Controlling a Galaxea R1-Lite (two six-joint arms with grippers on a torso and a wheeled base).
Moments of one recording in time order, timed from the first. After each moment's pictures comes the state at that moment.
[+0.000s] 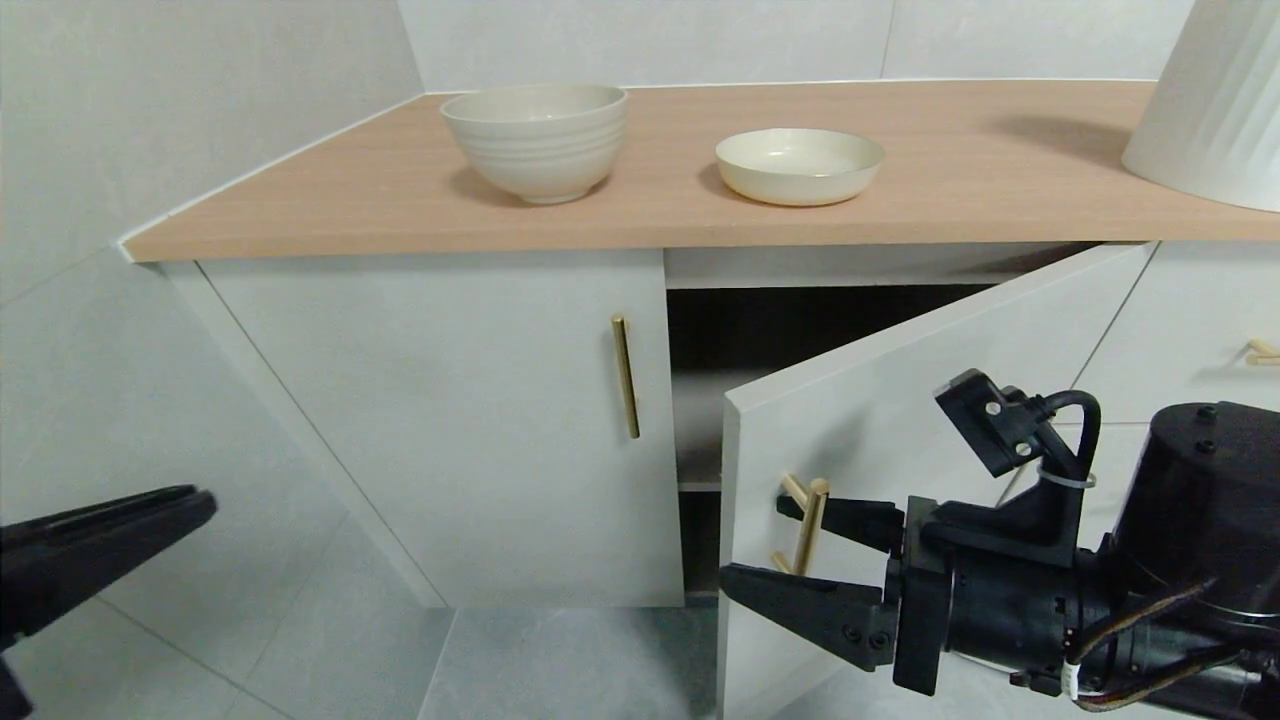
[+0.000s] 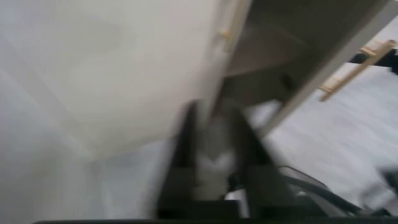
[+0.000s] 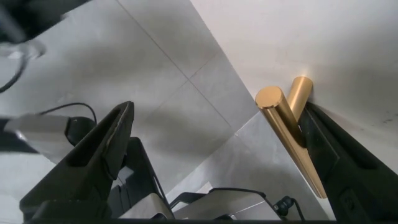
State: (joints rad) left arm -0.15 0.88 -0.64 -0.01 -0.31 -0.05; right arm 0.88 1.58 -0.51 -1.00 0.34 0.39
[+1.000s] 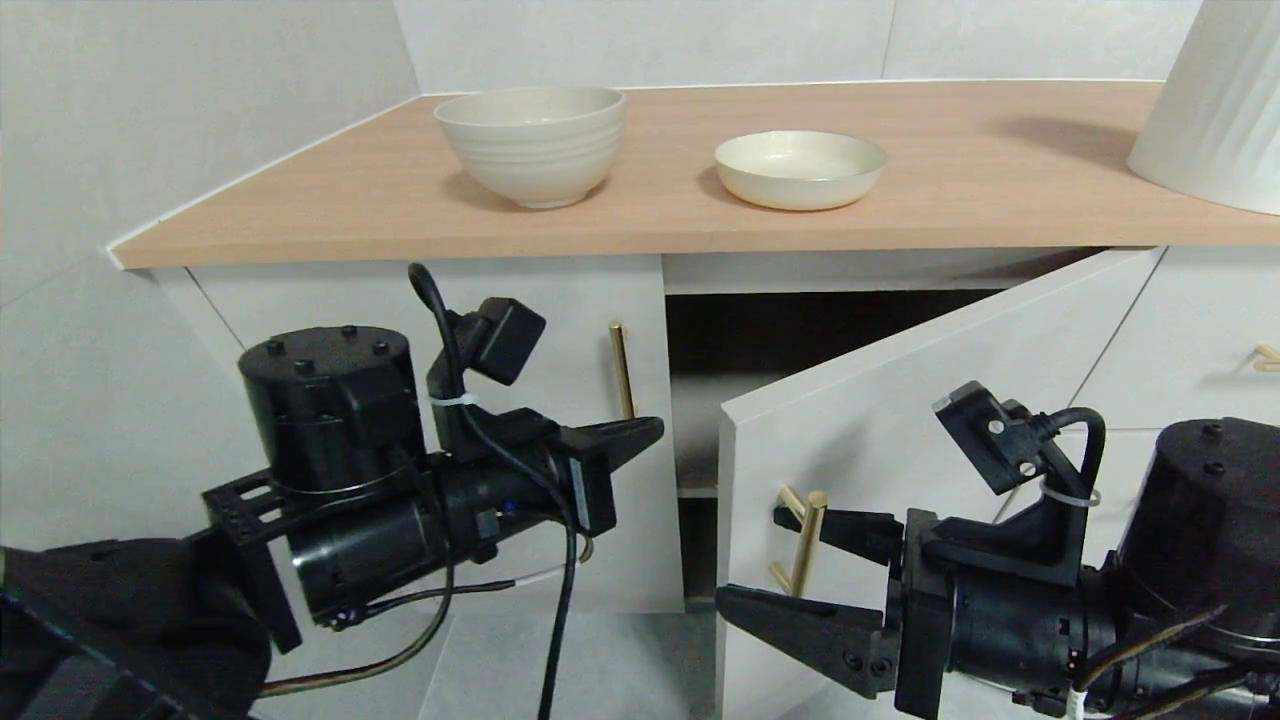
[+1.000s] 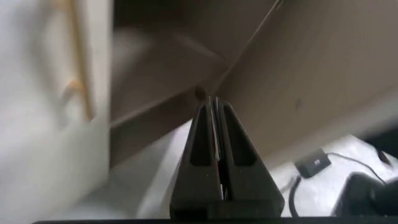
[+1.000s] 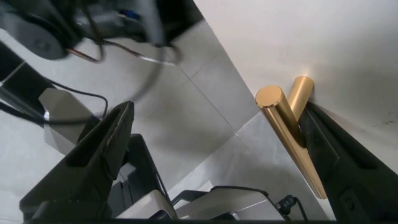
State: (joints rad) left arm -0.63 1.68 -0.68 -0.88 -0.22 -0.26; right arm 0.91 1.60 -0.49 -1.00 0.33 0.39
